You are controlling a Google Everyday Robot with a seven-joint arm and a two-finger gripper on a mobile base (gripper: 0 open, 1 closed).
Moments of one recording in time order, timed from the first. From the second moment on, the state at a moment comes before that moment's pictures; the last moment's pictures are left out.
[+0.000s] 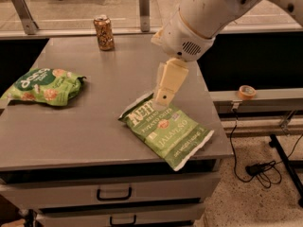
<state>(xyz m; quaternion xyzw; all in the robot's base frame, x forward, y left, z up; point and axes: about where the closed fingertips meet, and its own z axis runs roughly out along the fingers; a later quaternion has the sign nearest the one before) 0.520 -0.021 0.959 -0.69 0.66 0.08 0.27</state>
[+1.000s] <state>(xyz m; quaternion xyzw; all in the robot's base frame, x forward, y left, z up) 0.582 0.168 0.919 -0.69 0.61 0.19 0.33</state>
